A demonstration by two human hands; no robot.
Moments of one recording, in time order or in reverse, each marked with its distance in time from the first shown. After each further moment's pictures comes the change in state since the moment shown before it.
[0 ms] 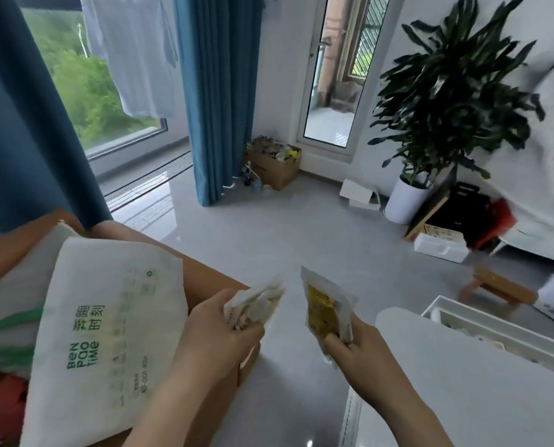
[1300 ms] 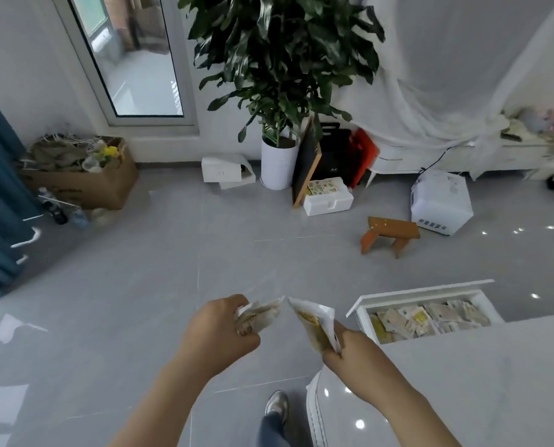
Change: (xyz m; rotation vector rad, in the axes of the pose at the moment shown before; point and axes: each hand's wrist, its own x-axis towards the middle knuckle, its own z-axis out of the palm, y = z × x) left_hand 0.537 0.166 0.372 0.434 -0.686 0.392; right_hand 0.443 0.213 -0.231 -0.131 0.108 0.492
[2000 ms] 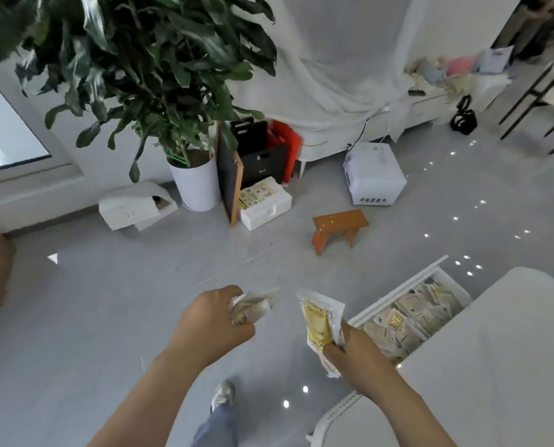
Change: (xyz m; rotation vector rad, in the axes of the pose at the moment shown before) left_hand 0.334 0.104 0.019 0.071 -0.256 0.220; right_hand 0.213 0.076 -0.120 0.318 0.186 0.384
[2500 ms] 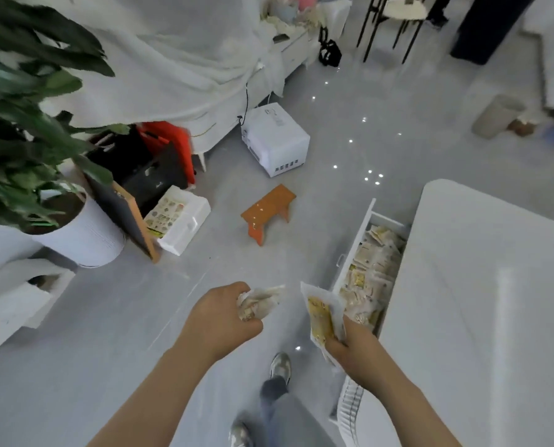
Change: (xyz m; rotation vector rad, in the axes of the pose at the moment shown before) left_hand 0.217 0.074 0.010 0.202 -0.385 0.407; right_hand 0.097 -0.006 -0.030 0.348 0.274 0.406
